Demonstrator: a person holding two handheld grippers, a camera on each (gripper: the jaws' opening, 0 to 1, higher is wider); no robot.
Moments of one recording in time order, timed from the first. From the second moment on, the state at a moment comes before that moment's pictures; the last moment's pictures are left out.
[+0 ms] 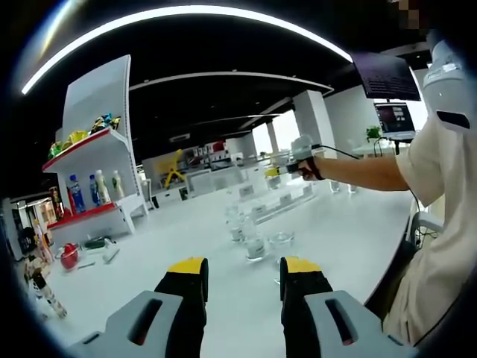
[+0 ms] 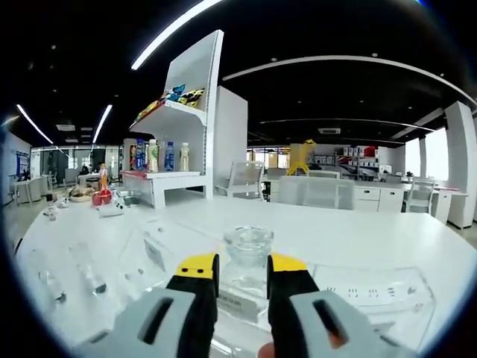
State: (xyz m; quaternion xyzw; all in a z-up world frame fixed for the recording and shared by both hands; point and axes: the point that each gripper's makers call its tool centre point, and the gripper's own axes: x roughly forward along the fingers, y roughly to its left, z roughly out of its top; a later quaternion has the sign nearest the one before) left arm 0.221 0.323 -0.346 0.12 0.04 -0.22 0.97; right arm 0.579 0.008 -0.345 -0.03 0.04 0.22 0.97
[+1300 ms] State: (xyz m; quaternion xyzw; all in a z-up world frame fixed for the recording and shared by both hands) left arm 0.210 0.311 -0.335 0.11 0.02 -0.23 0.97; right arm 0.548 -0.027 -0.291 -0.02 -0.01 0.21 0.98
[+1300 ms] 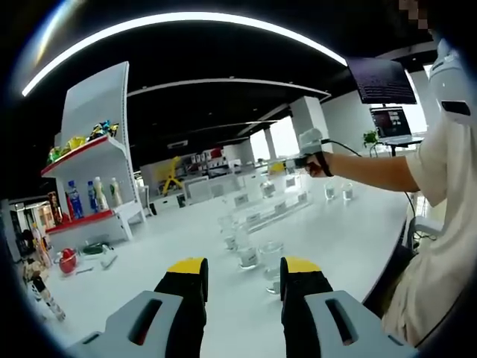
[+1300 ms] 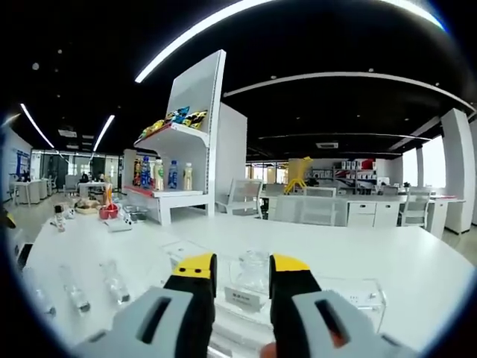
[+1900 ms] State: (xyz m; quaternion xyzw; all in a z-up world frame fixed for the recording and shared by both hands) left arm 0.205 0.300 -0.326 0.11 0.00 -0.25 0.96; right arm 0.497 -0.037 -0.278 -0.02 -0.02 0.20 0.98
